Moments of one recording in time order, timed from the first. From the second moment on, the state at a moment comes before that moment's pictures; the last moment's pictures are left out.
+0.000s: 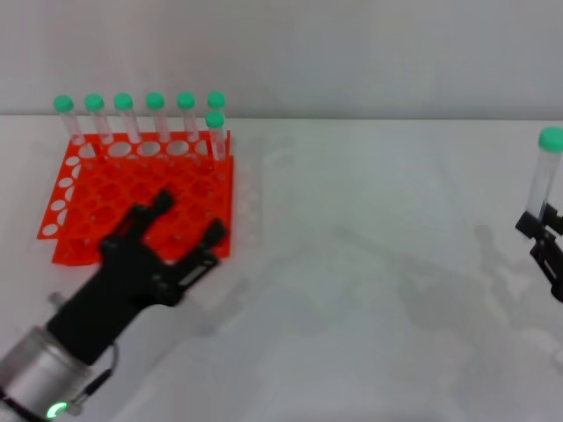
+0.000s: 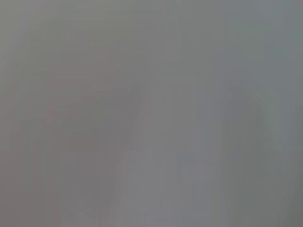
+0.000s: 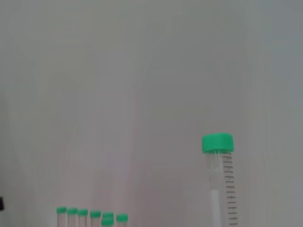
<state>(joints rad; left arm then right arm) -0.33 -2.08 -1.17 -0.19 0.06 -1.54 2.56 0.29 2.02 -1.06 -0.23 2.20 1.53 -2.54</state>
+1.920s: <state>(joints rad) -0.55 -2.09 -0.90 -0.51 0.22 -1.10 2.26 0.32 2.02 -1.39 -0.19 2.21 1.54 -2.60</state>
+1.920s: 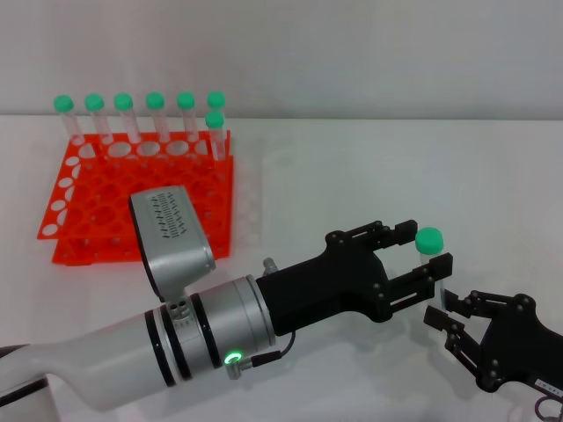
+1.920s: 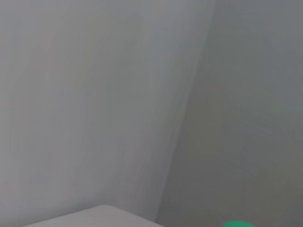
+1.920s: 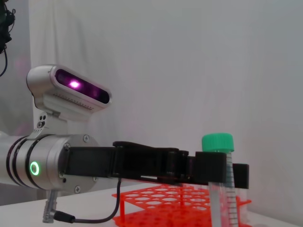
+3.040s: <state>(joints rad) -0.52 -2.09 -0.90 -0.51 0.11 -1.12 2.44 0.32 2.02 -1.38 -0.19 2.27 1.47 -2.64</state>
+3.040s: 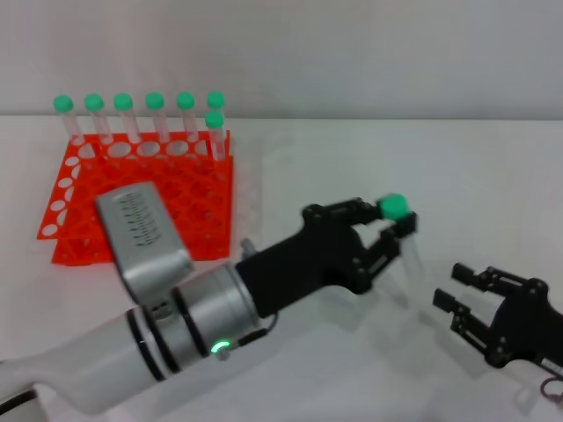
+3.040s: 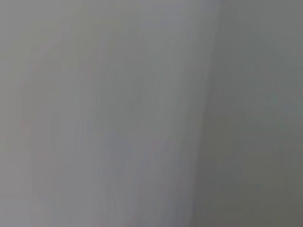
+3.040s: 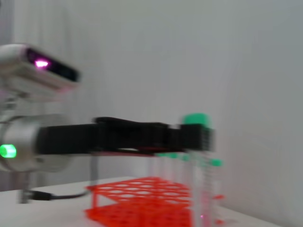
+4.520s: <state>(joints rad) -0.65 -2.08 -1.26 -0.25 -0.34 -0.87 2.77 0.34 2.02 -1.01 -0.06 2.51 1.32 -2.66</state>
